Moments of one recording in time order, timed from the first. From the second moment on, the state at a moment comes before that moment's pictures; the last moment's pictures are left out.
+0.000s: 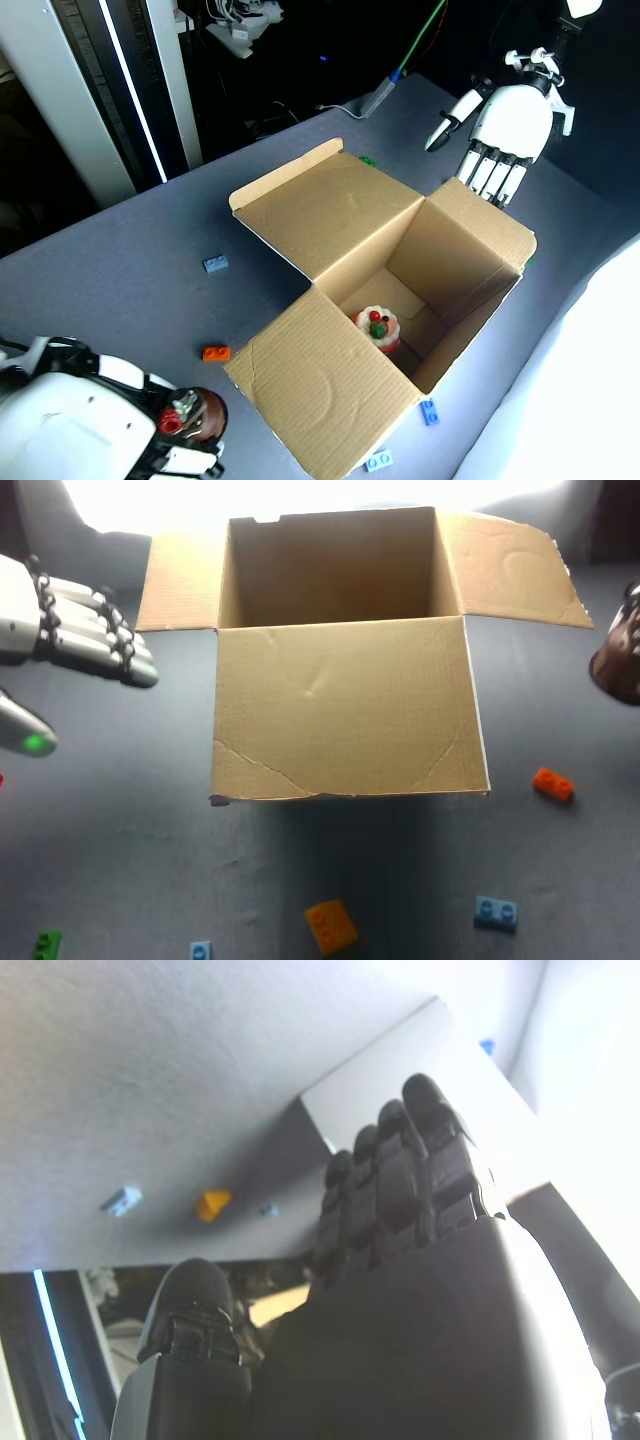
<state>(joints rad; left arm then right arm) 0.28 -1.10 1.93 1.76 -1.19 -0.39 -0.44 -0.86 1.17 0.42 0.45 -0.82</state>
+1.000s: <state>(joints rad) 0.31 -1.11 1.92 1.74 -1.19 -0.39 -0.04 -0.95 1.13 0.35 0.45 -0.87</state>
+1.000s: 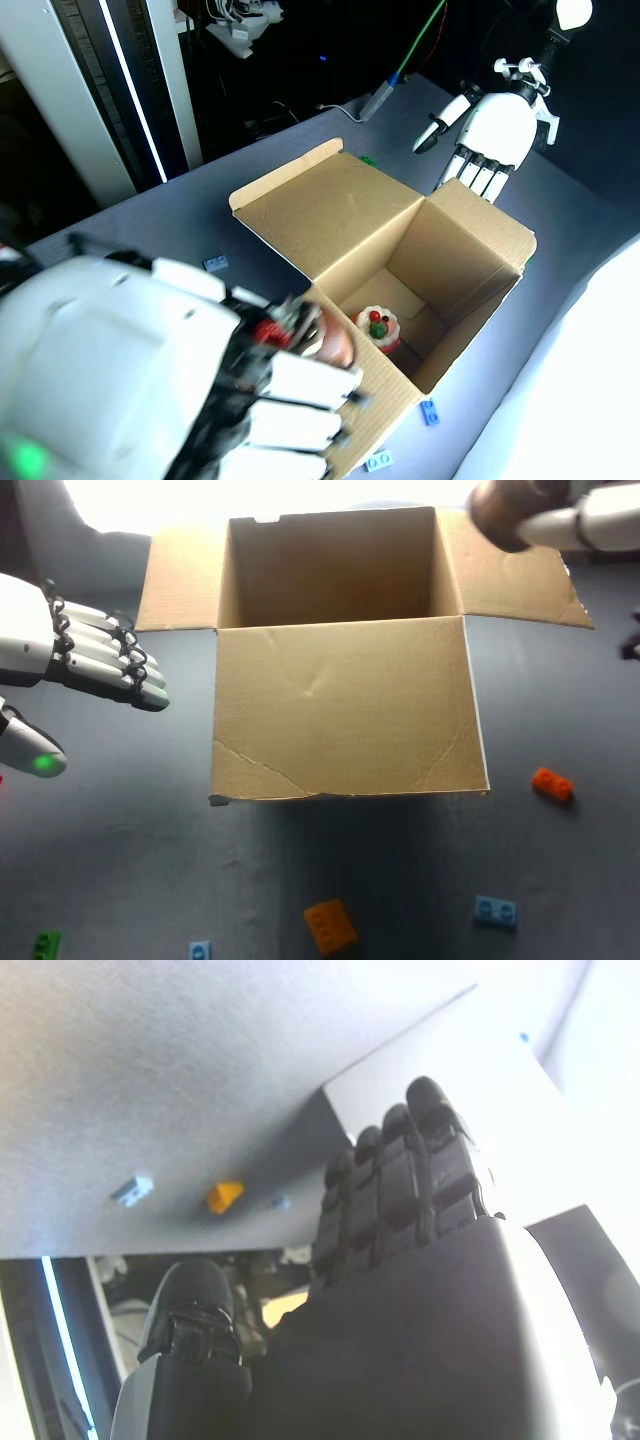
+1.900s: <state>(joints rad) 0.31 -1.12 1.93 1.73 -1.19 -0.39 -0.08 -1.27 1.33 0.12 0.44 -0.92</state>
